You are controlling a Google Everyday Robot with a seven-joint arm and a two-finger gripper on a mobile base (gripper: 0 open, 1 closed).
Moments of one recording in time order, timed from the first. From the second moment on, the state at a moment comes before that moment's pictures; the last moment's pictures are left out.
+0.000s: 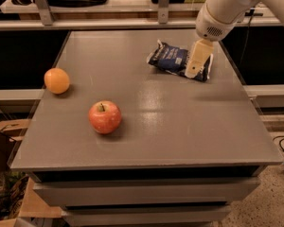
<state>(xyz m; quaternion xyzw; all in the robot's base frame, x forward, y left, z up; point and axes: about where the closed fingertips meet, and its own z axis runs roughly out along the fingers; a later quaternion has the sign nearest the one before) 0.657 -0.161 0.913 -0.60 0.76 -0.05 0.23</state>
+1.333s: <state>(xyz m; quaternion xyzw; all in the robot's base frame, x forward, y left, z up) 0.699 -0.171 0.861 -0.59 0.78 -0.03 0.22</state>
